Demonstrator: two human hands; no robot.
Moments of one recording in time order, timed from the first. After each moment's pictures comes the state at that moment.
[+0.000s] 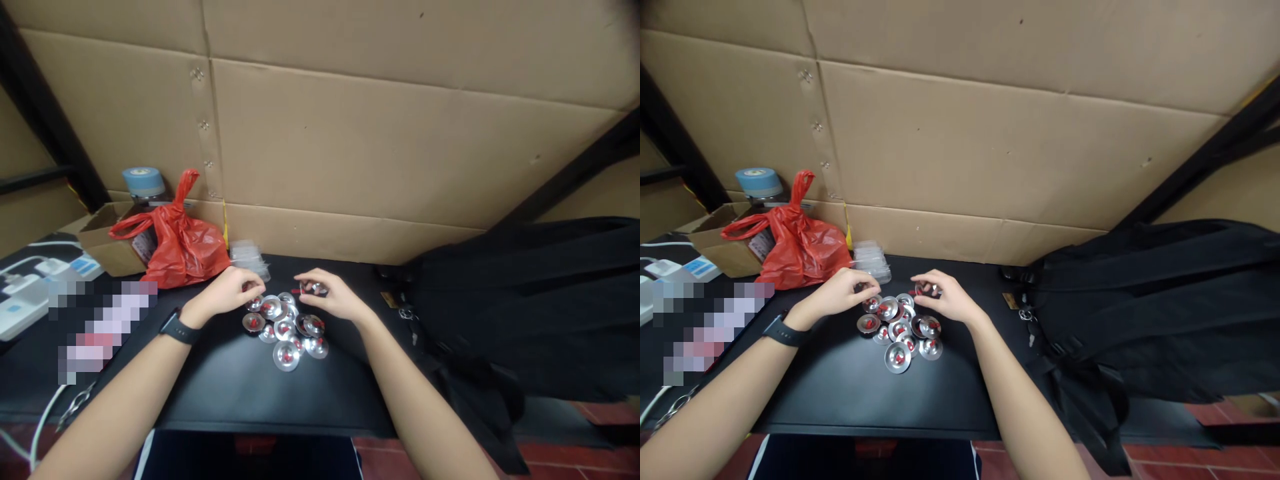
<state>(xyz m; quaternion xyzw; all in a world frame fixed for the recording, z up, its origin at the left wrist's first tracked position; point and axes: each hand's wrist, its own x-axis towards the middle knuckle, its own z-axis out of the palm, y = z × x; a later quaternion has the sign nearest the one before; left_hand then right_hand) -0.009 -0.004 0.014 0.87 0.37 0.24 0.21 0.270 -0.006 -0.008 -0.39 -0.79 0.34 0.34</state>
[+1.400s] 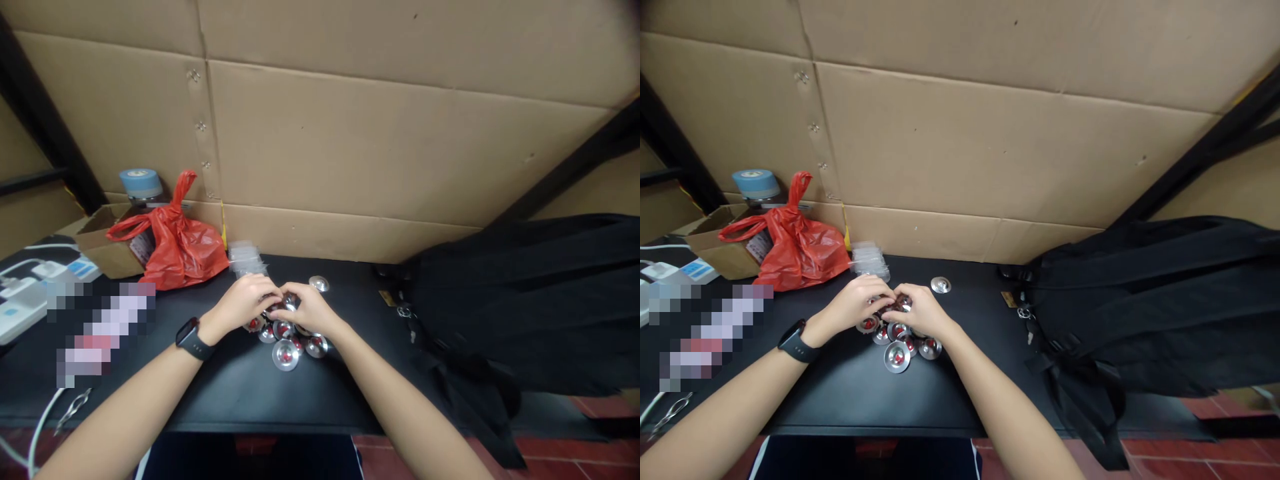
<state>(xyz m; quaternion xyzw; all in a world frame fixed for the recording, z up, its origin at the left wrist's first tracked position) 0.017 -0.012 -0.006 0.91 0.30 0.29 0.09 0.222 -0.027 -0.012 -0.37 -0.81 0.29 0.35</state>
